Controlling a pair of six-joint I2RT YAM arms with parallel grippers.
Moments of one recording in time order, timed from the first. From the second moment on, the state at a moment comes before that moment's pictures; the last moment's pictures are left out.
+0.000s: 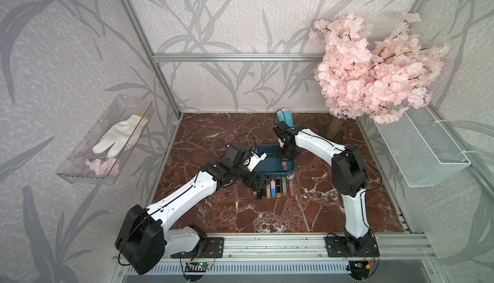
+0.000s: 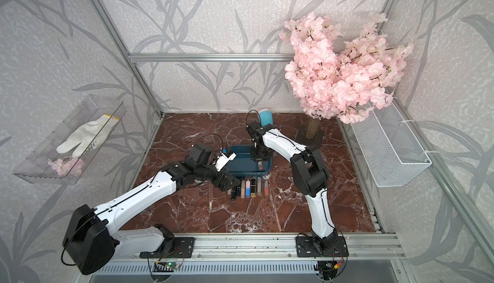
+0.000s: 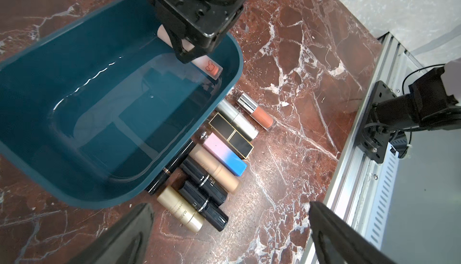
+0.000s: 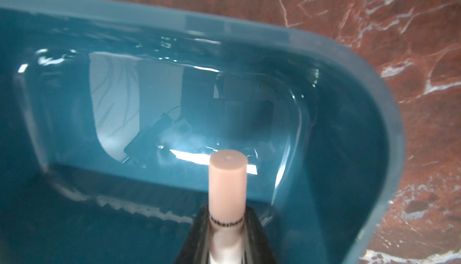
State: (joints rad) left arm -0.60 1.26 0.89 -0.48 0.43 0.03; right arm 0.57 2.12 1.74 -1.04 -0.04 0.47
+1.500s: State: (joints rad) left arm -0.65 1.37 0.93 -0.43 0.42 0.09; right arm 0.53 2.25 1.78 -1.00 -0.01 0.55
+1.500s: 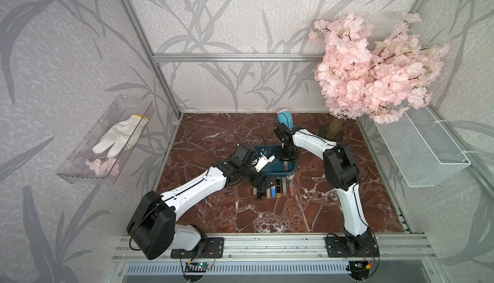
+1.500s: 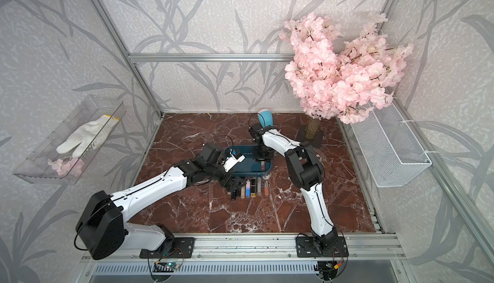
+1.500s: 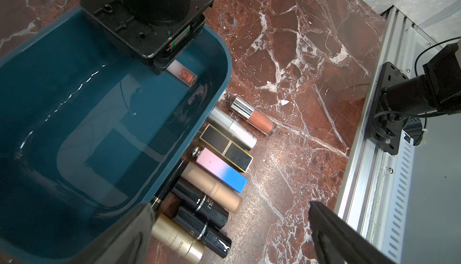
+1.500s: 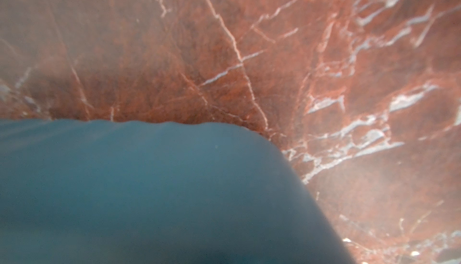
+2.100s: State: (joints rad) left arm -0.65 1.33 0.90 -0.43 0.40 0.09; right arm 0.53 2.25 1.79 -0.99 0.00 0.55
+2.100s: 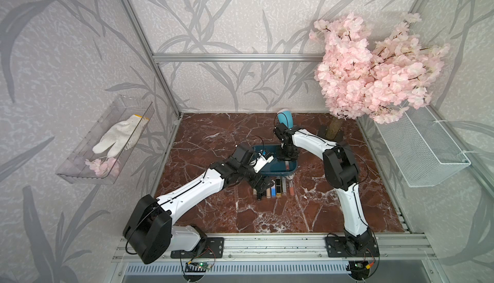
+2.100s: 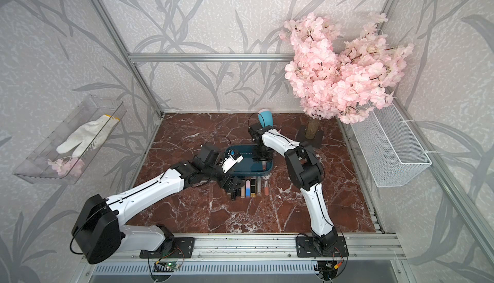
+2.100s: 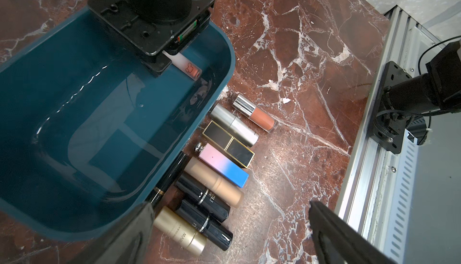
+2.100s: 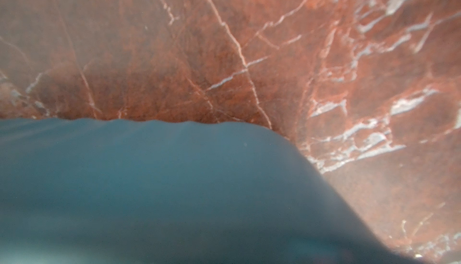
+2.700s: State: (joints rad) left arm -0.65 1.26 0.90 -0.44 0.40 0.09; right arm 0.55 2.10 2.05 -1.17 0.11 0.52
